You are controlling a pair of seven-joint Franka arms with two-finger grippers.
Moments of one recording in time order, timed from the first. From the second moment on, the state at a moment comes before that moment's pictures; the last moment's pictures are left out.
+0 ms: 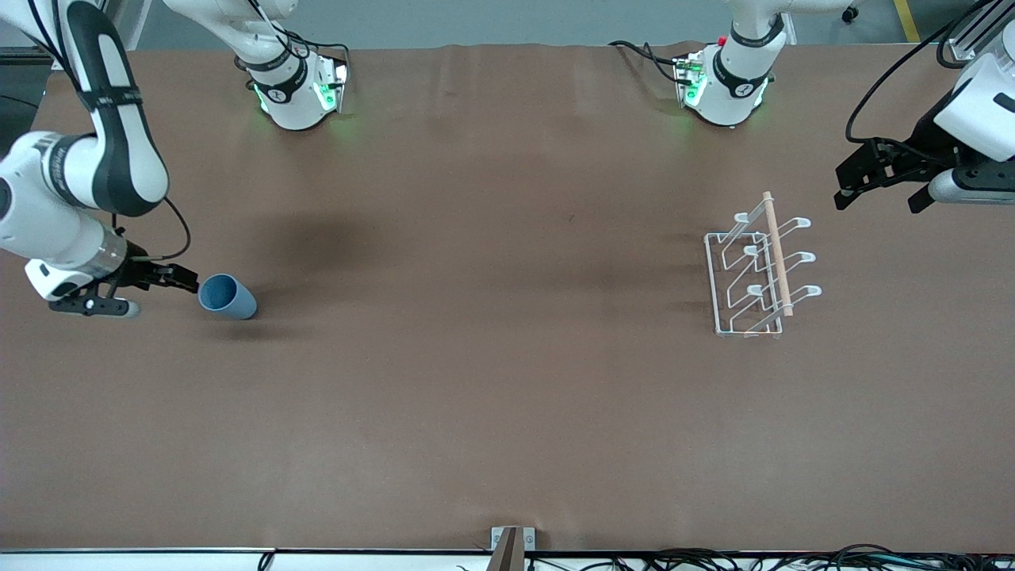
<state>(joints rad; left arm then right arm) -0.10 -0.06 -0.03 -1.61 -0.03 1.65 -0.08 -0.08 0.19 -0.11 -2.14 -0.01 2.30 -0.12</state>
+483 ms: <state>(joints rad) -0.10 -0.06 -0.03 -1.61 -0.03 1.66 -0.08 -0.08 0.30 -0.11 -2.14 -0.01 2.39 -0.15</state>
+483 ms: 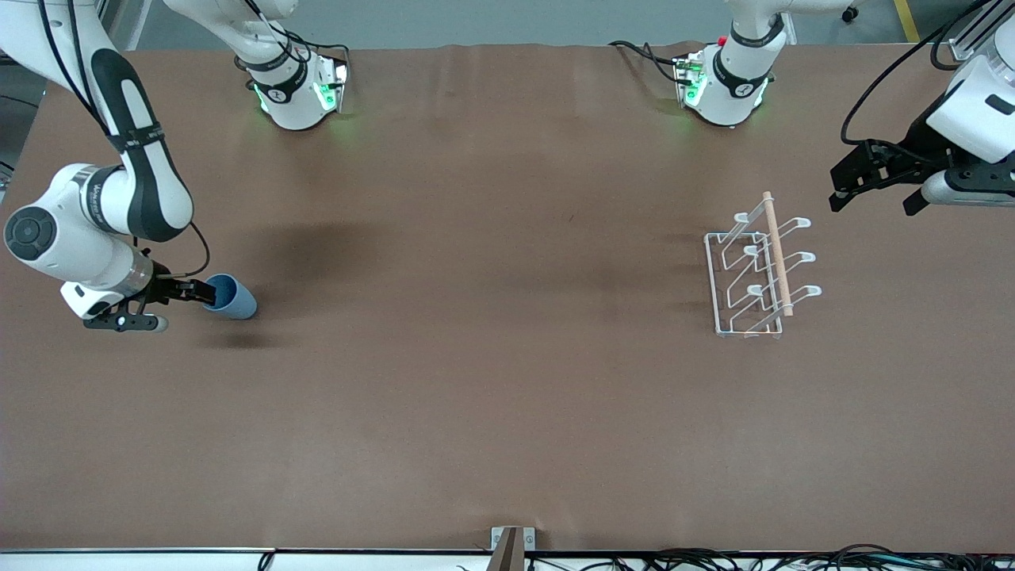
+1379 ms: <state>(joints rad) -0.10 -0.06 -0.03 -1.62 -0.03 1.66 -0.08 -0.08 0.32 -0.10 -2.16 0.00 2.39 -0.16</state>
